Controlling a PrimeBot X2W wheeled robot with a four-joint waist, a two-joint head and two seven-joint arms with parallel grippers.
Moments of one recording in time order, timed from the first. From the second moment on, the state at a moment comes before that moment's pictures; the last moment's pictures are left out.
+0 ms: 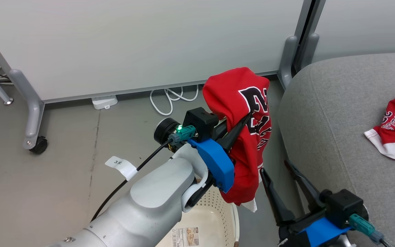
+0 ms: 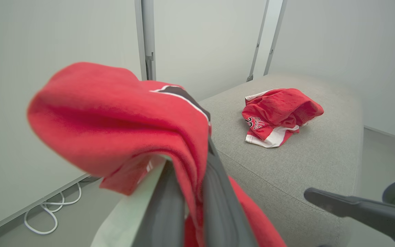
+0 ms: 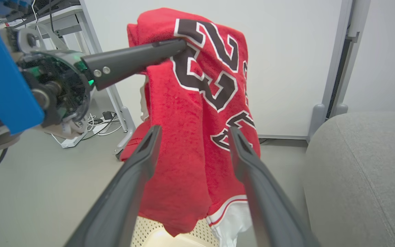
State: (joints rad) left arm -0.84 0.05 -1.15 0.71 -0.91 -0.08 -0.26; right arm 0.01 -0.05 0.20 -0.04 0.18 0.13 -0.06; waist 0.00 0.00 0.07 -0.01
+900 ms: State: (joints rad) left arm -0.87 0.05 -1.20 0.69 -0.94 -0.06 -0.26; right arm -0.29 -0.05 0.32 0.39 0.25 0.13 -0.08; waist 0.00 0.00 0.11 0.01
